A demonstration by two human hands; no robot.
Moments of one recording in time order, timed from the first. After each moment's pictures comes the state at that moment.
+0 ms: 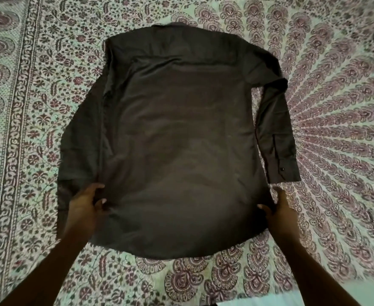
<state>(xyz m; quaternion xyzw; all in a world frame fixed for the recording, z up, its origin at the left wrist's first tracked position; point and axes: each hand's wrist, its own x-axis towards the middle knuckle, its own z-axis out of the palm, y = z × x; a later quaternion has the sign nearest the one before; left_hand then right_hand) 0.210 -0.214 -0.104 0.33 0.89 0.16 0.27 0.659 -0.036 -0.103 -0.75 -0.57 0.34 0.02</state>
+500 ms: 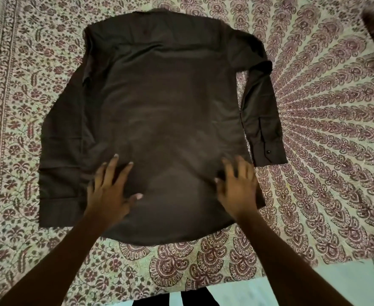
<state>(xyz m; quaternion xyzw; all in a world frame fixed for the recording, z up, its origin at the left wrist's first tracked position) 0.291 -0.189 -0.114 0.53 0.83 -0.02 0.18 0.604 -0.043 -0.114 -0.58 -0.80 0.15 -0.02</state>
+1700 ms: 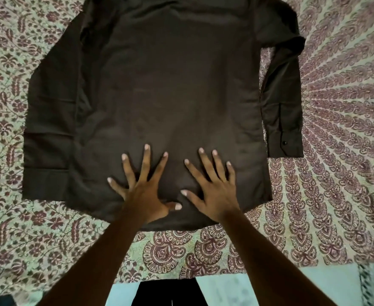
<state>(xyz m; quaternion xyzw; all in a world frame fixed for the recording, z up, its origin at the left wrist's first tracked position) 0.389 -0.184 -0.135 0.46 0.82 -0.06 0.33 0.582 -0.089 -0.162 -0.41 -0.90 0.12 -0.06</state>
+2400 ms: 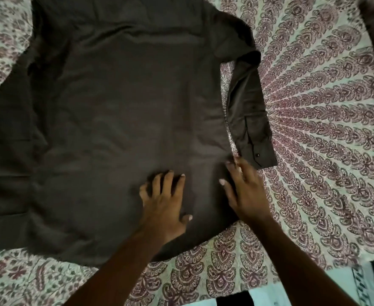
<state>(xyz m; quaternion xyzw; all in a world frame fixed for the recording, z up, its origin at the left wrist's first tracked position) 0.466 -0.100 -0.124 0.61 0.74 -0.06 0.27 0.688 0.009 -0.145 -0.53 -0.84 0.13 0.03</state>
